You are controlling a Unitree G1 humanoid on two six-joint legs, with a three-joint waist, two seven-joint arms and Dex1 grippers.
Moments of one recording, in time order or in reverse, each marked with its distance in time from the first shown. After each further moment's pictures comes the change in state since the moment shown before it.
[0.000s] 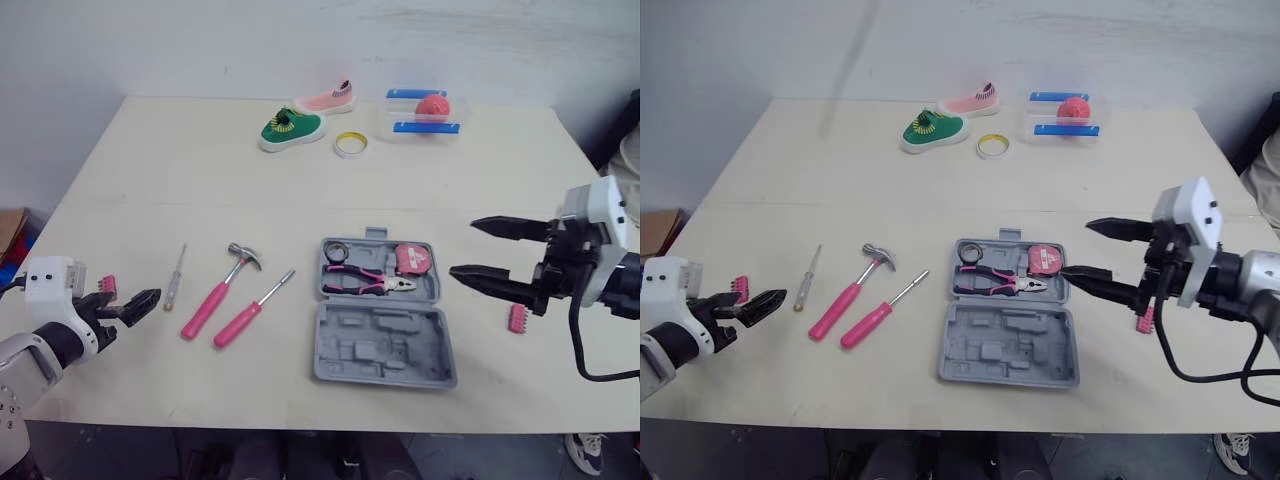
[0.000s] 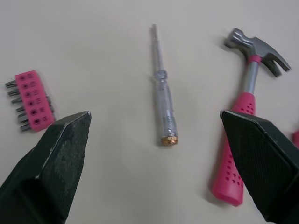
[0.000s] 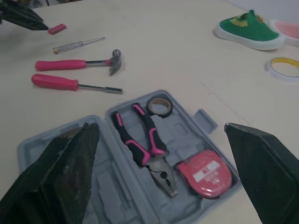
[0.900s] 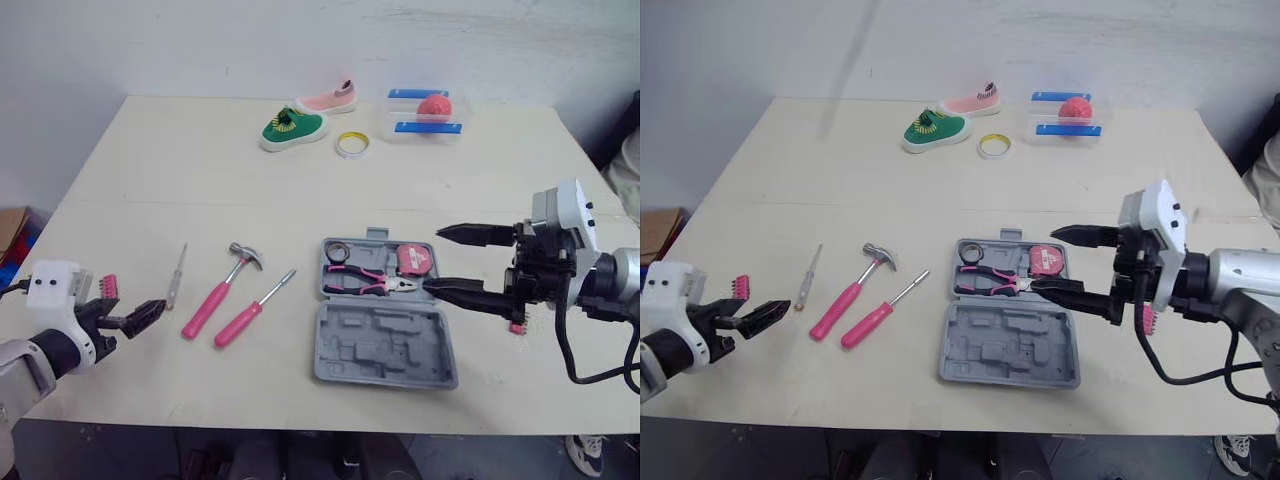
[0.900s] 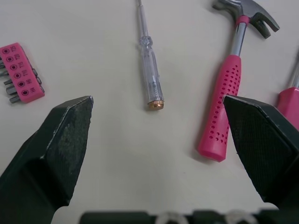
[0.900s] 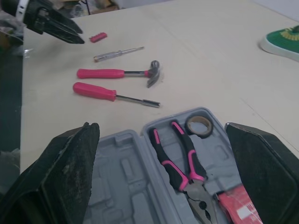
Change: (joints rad) left arm 0.035 0.073 -0.041 -0.025 -0.052 0.028 -0.012; right arm -0.063 -0.008 0.102 -0.078 0.101 0.020 -0.024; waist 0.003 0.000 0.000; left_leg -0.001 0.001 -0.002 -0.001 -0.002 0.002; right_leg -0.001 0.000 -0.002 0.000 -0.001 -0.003
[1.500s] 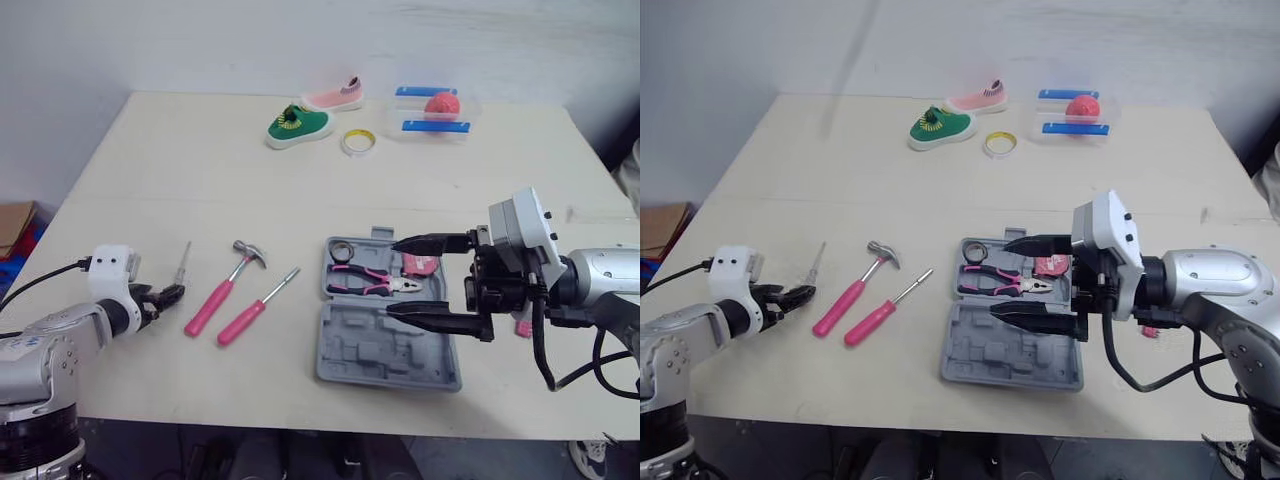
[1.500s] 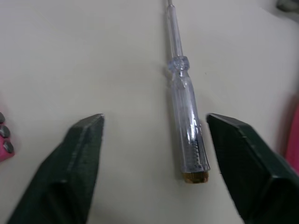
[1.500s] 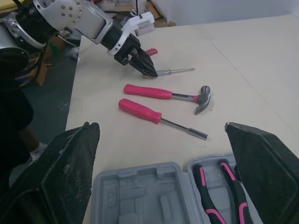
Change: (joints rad) left arm -0.194 -0.035 -0.312 0.310 0.169 -0.191 0.087; right arm -0.102 0.041 0.125 -0.070 0.058 -0.013 -0.025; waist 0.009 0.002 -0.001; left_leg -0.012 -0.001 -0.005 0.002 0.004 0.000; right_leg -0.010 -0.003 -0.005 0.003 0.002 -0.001
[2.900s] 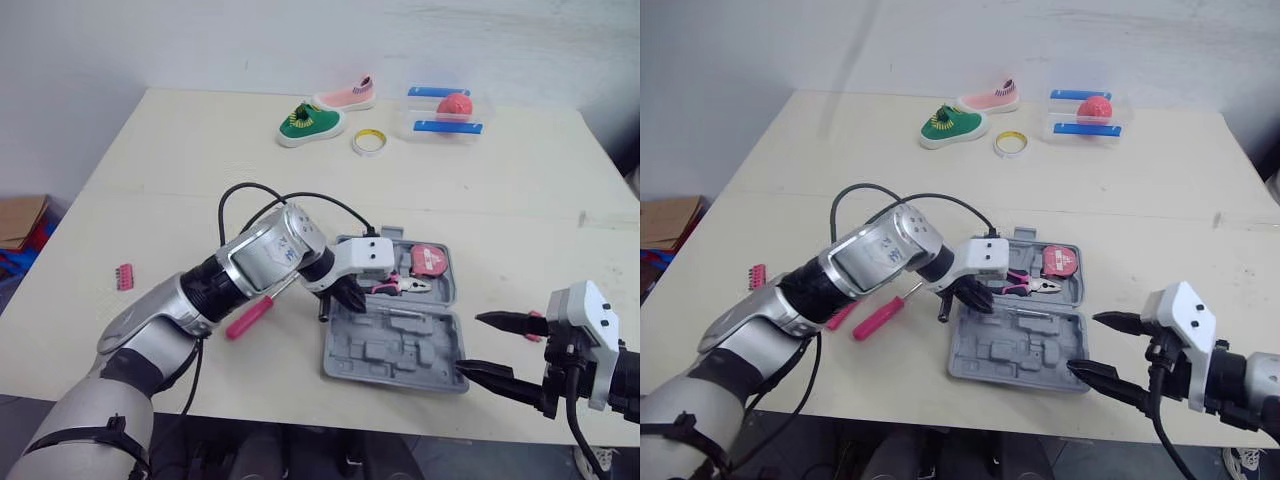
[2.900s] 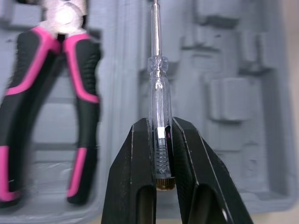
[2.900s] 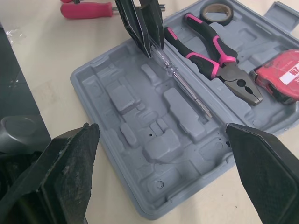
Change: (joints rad) left arm -0.906 -0.165 -1.228 0.337 0.261 -0.282 -0.820; right arm 0.764 -0.004 -0.488 -0.155 -0.090 0.045 -0.019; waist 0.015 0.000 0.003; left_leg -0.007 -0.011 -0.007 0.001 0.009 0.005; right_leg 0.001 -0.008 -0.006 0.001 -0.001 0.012
